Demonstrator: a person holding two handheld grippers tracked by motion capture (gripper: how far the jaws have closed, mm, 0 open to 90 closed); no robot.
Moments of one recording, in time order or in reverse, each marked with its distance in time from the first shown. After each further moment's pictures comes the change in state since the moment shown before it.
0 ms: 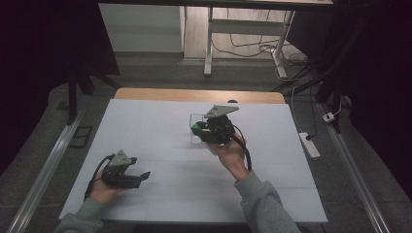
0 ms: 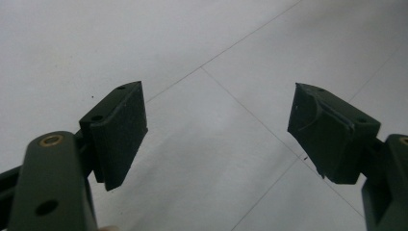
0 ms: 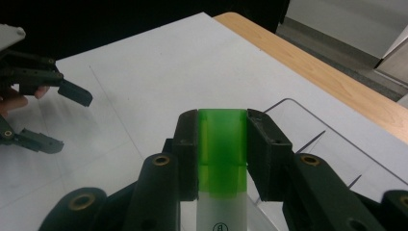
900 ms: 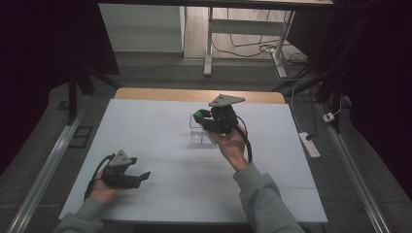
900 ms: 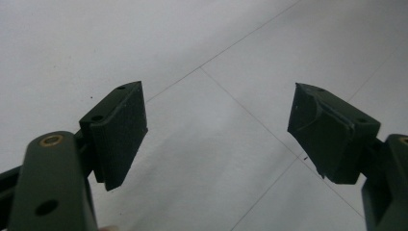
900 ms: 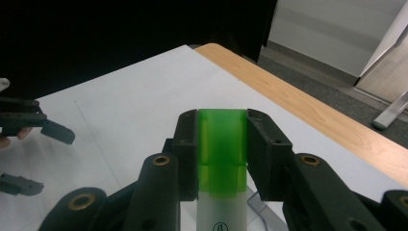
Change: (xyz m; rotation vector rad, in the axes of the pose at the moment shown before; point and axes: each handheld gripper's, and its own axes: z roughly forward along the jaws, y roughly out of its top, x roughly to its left) left arm 0.000 0.000 0.000 0.001 -0.004 0.000; right arm -0.017 0.019 -0.007 -0.095 -0.045 0.028
